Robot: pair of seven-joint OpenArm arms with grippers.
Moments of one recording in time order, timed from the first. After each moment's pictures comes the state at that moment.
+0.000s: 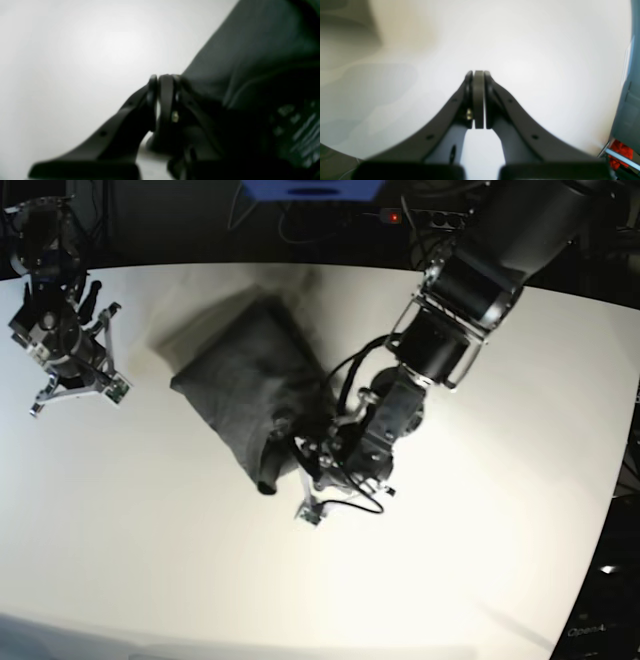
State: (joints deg) left arm -27.4 1.9 31.9 55.7 -8.3 -4.0 55.6; right arm -17.4 26.7 7.4 107.6 -14.8 40.7 -47.2
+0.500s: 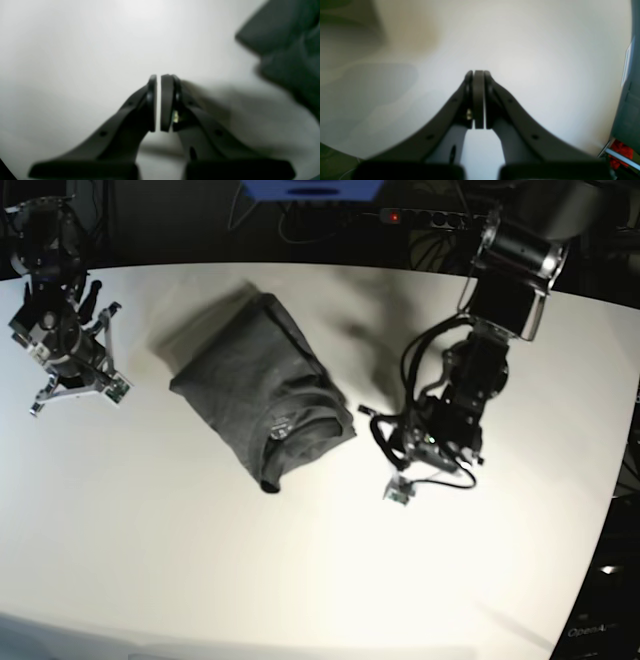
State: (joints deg) left arm -16.0 -9.7 24.8 82.9 -7.8 -4.0 76.5; right arm -17.4 26.7 7.4 107.6 -14.8 40.6 -47.2
